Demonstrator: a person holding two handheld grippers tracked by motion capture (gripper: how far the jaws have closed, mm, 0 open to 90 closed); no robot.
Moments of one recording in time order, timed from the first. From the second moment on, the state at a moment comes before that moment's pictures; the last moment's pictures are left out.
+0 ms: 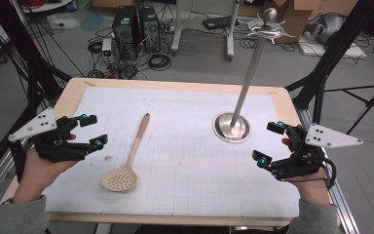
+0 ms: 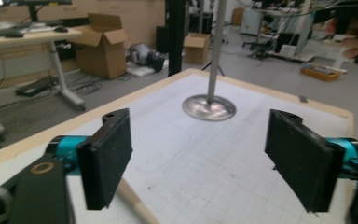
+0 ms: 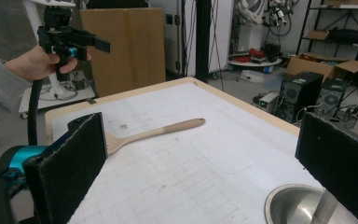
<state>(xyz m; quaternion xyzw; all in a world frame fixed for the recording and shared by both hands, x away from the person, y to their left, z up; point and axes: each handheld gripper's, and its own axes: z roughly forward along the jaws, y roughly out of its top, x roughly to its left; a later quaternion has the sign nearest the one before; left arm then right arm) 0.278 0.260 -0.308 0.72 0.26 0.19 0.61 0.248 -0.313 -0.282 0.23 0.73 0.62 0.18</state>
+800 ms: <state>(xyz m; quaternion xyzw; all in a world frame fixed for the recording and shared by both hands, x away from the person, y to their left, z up) 0.296 0.267 -0.362 0.74 0.29 0.17 0.58 0.247 -0.308 -0.283 0.23 0.73 0.62 0.18</state>
